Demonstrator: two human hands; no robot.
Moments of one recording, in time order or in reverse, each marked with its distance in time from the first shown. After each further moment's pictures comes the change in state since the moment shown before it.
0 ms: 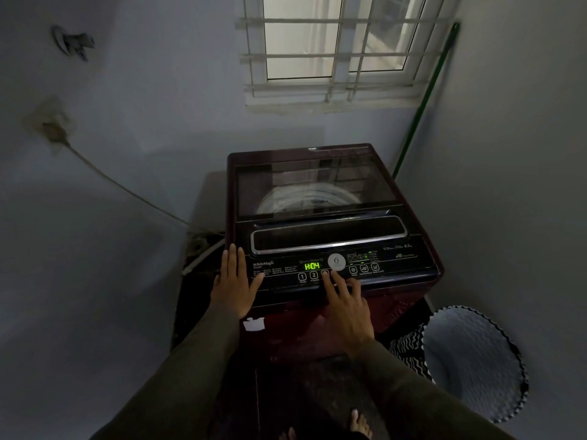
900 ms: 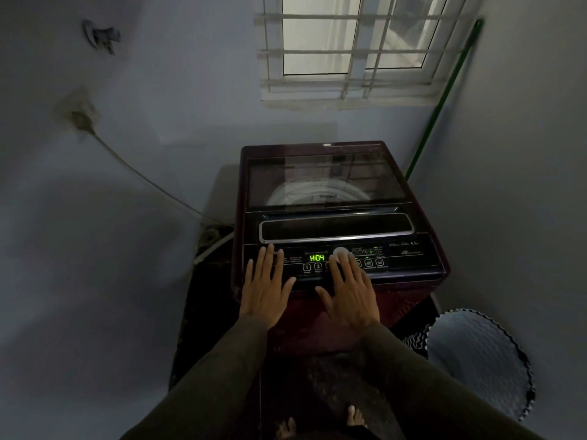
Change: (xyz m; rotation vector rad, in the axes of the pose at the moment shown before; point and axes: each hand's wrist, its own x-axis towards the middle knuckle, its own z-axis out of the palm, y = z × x) left_hand -0.048 0.055 0.019 0.133 0.286 0.158; right_hand 0.012 0.011 -0.005 -0.035 0.120 -0.092
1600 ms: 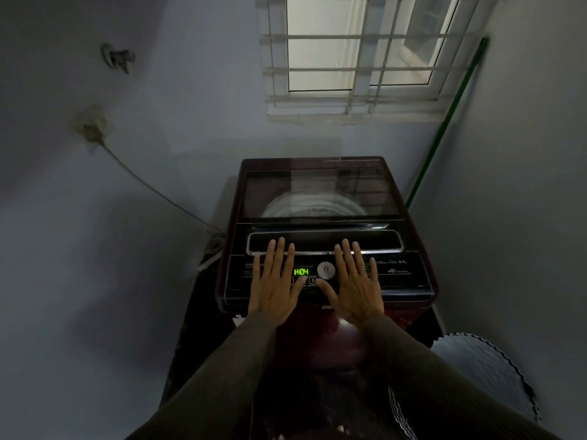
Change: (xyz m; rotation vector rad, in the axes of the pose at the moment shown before) left_hand 0.032 0.063 -0.013 0.117 0.064 -0.009; right_hand 0.036 0.060 -0.028 -0.064 0.010 -0.052
